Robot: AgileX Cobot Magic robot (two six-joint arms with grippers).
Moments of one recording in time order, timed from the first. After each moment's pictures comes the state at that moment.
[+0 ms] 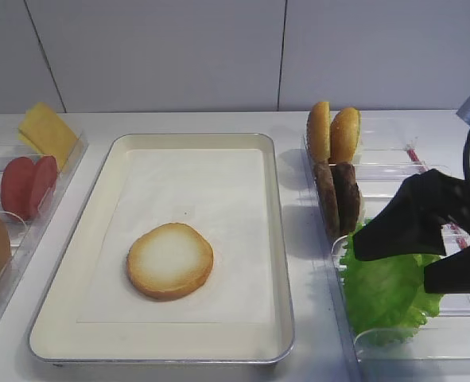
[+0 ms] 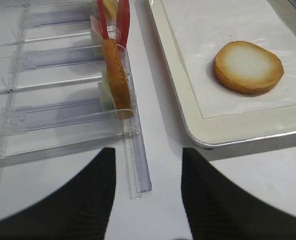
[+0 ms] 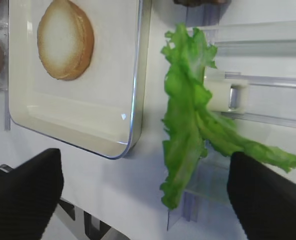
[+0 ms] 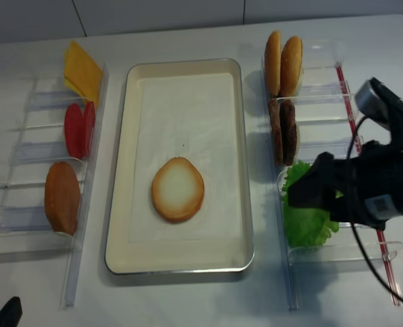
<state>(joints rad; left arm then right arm) -0.03 -0.02 -0.50 -0.11 1.18 0.06 0.08 1.14 -0.60 0.91 0.96 -0.43</state>
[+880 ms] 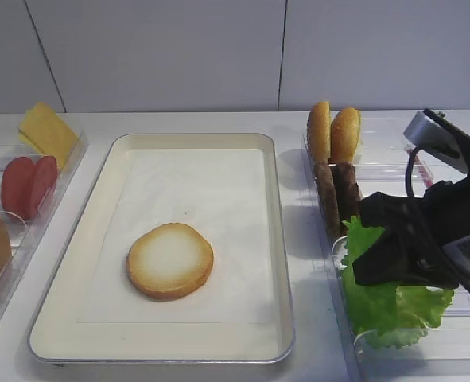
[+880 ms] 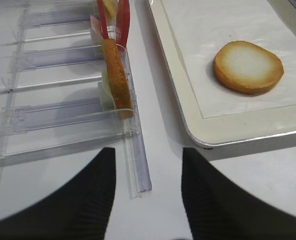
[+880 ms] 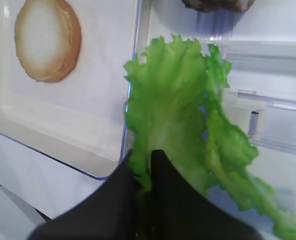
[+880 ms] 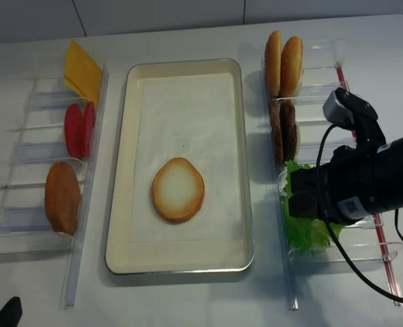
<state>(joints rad) -0.03 -0.02 -0.50 -0.11 1.18 0.06 0.22 1.24 -0.60 0.91 0.80 -0.41</state>
